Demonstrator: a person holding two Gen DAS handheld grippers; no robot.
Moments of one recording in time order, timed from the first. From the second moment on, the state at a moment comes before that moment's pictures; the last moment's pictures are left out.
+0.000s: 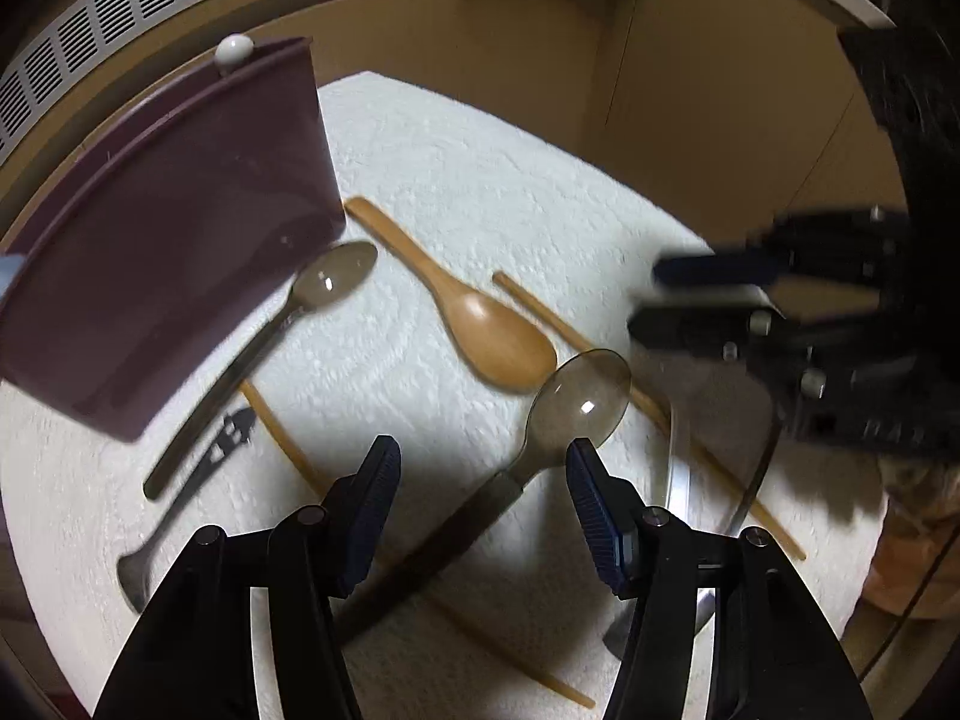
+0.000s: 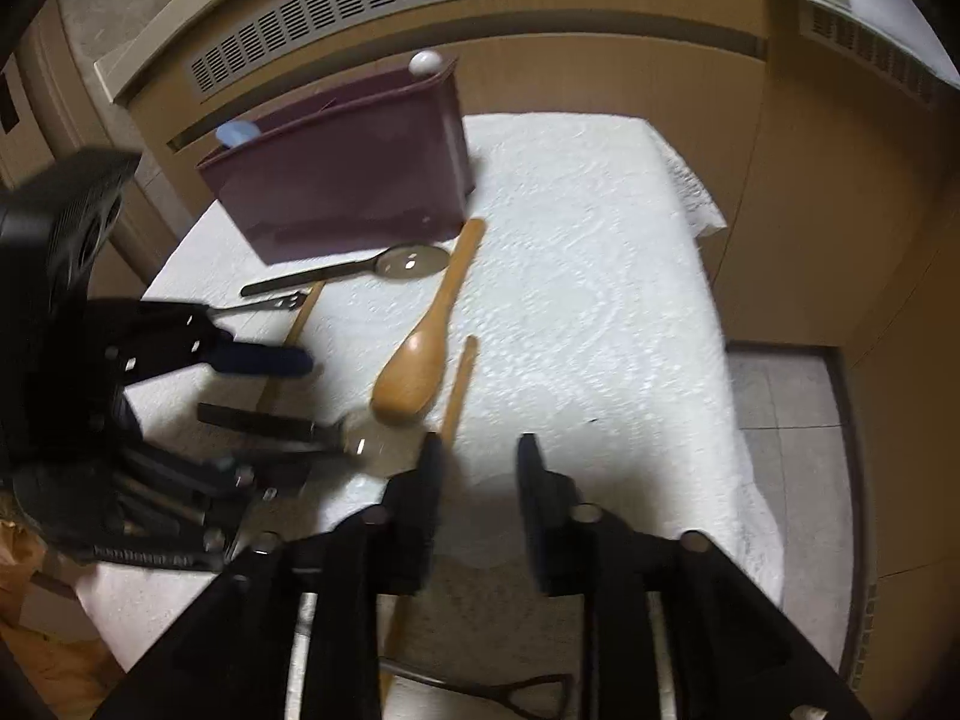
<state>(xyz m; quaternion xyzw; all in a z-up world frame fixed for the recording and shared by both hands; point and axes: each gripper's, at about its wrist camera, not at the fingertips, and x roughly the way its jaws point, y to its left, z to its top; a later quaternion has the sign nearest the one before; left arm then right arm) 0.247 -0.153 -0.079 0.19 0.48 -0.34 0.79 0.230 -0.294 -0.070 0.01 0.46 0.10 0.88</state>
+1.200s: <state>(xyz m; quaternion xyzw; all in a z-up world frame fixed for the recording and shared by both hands) 0.199 -0.107 -0.073 0.12 0.52 -0.35 0.77 0.201 -0.297 -0.072 0.03 0.48 0.12 0.87</state>
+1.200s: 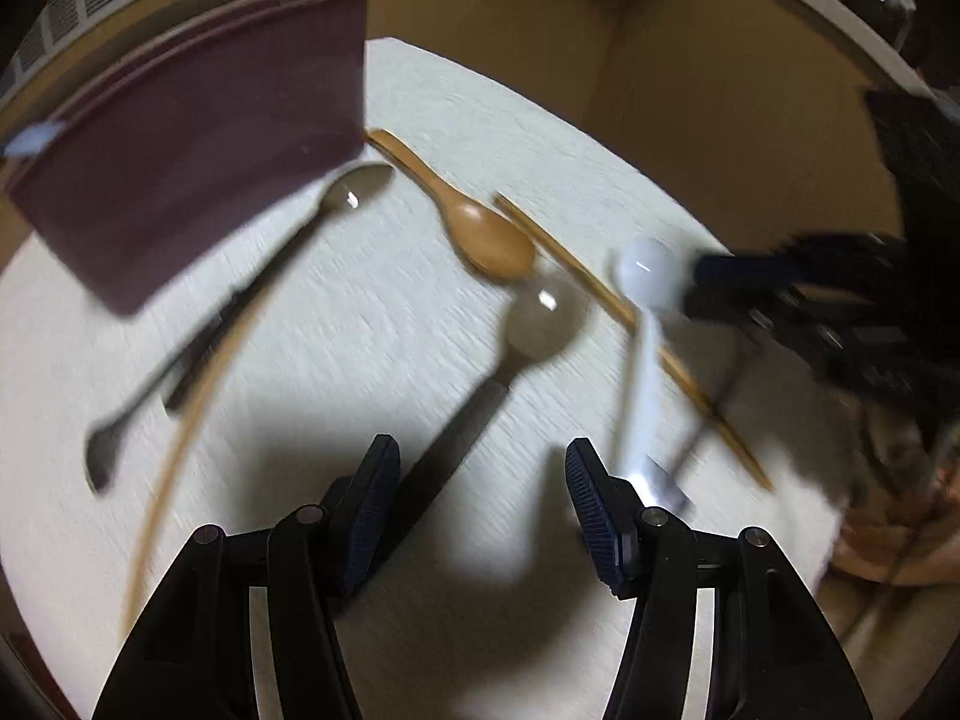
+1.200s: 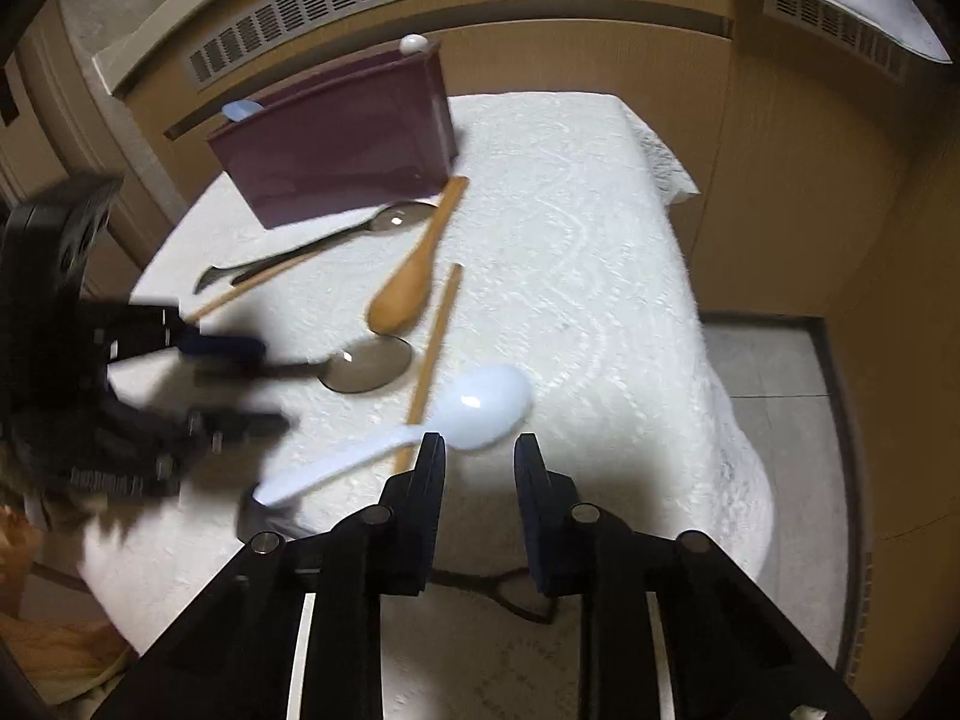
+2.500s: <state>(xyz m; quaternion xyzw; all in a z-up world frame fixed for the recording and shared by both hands) 0.178 -0.065 -0.007 0.03 0.39 -0.20 0.90 0.210 -0.275 -0.056 -0.02 0.47 0.11 0.88</state>
